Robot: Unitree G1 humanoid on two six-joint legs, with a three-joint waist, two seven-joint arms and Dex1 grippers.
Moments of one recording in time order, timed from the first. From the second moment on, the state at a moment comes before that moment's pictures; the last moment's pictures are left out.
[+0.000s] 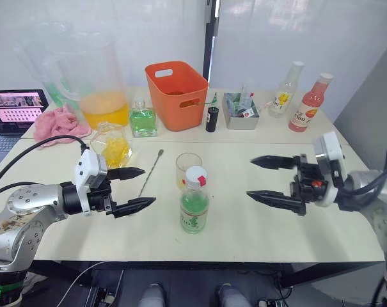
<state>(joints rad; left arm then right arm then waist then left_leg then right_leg) -0.18 0.86 0.25 -0.32 -0.63 0.48 -1.02 -0.24 -0.84 -0.26 -0.40 0.70 0.61 1.04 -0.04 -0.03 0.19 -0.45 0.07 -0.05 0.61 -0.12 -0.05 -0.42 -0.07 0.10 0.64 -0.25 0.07</state>
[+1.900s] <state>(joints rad) -0.56 0.64 -0.09 -0.22 -0.68 0.58 -1.21 0.12 -0.76 -0.45 -0.40 0.85 0.57 0.97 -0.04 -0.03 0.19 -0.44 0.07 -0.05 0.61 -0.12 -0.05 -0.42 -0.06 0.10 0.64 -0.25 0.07</state>
